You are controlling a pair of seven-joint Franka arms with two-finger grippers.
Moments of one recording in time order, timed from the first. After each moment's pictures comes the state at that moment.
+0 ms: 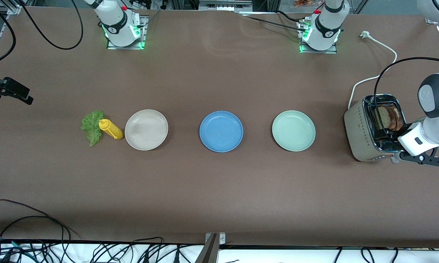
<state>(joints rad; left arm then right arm) -0.03 0.40 0.19 -1.62 0.00 1.89 0.33 -0.03 0.06 -0.04 -1.56 0.00 1.68 0.01</state>
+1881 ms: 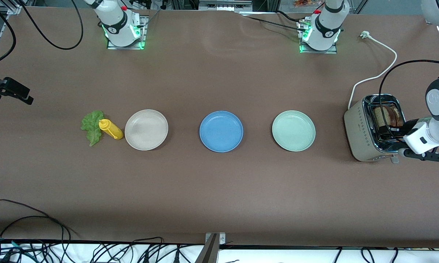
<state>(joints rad) 0.00 0.43 0.23 -1.63 -0.05 1.81 0.36 -0.03 0.06 -0.04 -1.56 0.00 1.68 0.01</state>
